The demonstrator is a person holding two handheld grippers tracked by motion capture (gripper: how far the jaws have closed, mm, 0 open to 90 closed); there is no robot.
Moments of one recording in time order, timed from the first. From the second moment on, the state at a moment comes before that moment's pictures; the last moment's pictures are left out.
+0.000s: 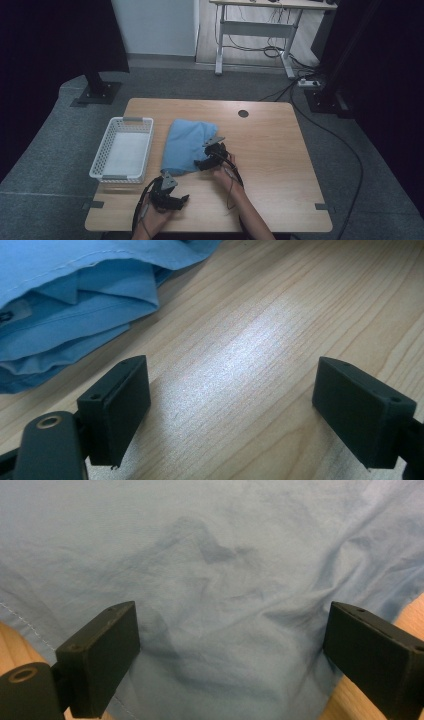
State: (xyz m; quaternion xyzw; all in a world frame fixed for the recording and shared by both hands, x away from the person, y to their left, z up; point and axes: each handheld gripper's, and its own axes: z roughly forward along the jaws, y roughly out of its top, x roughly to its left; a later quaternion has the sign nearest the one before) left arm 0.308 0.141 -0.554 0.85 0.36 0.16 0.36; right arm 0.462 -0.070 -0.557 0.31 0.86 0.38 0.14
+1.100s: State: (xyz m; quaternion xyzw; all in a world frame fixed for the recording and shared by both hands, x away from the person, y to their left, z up) left arm 0.308 0.141 -0.554 0.85 0.35 0.16 0.36; right arm 0.439 -0.090 -0.521 0.27 0.86 0.41 0.13
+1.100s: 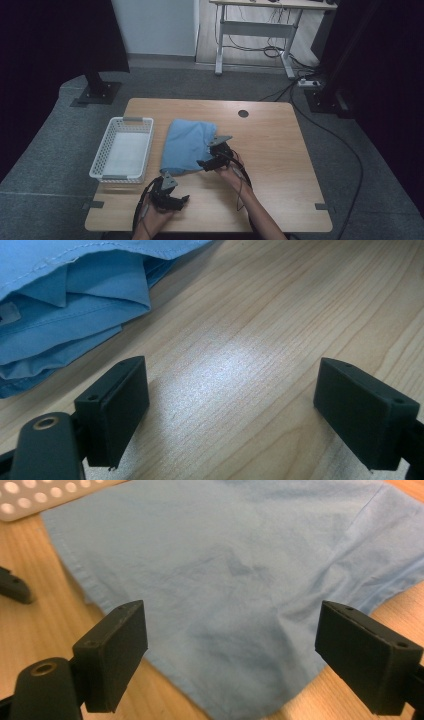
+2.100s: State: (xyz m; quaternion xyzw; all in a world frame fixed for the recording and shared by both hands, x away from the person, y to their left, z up) left arm 0.308 0.140 -0.554 0.85 0.36 0.16 0.36; right arm 0.396 -0.156 -0.494 0.27 0.85 0.42 0.14
